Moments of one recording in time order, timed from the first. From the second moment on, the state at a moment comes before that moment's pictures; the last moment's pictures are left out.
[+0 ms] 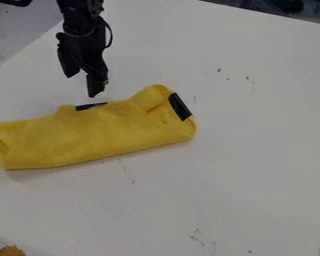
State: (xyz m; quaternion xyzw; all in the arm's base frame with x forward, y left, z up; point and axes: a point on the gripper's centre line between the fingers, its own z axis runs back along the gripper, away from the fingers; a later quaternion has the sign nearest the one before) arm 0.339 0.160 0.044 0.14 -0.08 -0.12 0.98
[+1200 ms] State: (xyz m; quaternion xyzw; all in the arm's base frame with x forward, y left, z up) arm 0.322 0.131 0.029 0.11 -0.08 -0.08 0.99
